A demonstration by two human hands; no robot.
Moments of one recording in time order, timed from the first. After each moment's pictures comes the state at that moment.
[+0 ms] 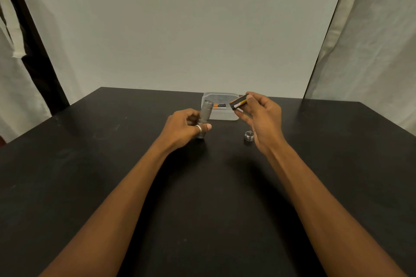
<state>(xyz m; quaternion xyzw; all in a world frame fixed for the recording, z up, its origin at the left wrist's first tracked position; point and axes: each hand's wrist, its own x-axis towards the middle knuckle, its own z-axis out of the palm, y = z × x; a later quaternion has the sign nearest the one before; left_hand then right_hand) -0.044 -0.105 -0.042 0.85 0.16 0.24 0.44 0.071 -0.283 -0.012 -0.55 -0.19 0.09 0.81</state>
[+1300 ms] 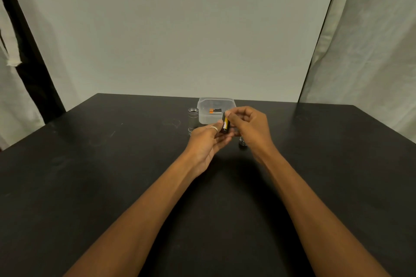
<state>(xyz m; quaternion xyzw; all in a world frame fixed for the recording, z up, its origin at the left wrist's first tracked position) -0.024 -0.194 -0.035 0.48 0.16 0.20 0.84 0.071 -0.288 -0.026 -0.66 -0.29 0.06 0.69</state>
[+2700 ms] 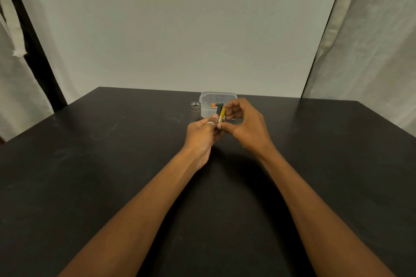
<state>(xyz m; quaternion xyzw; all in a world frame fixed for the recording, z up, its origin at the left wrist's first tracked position) -0.020 -0.186 -0.044 0.48 0.19 0.27 0.81 0.066 -0.287 -0.034 -0.72 -0.42 -0.05 0.55</state>
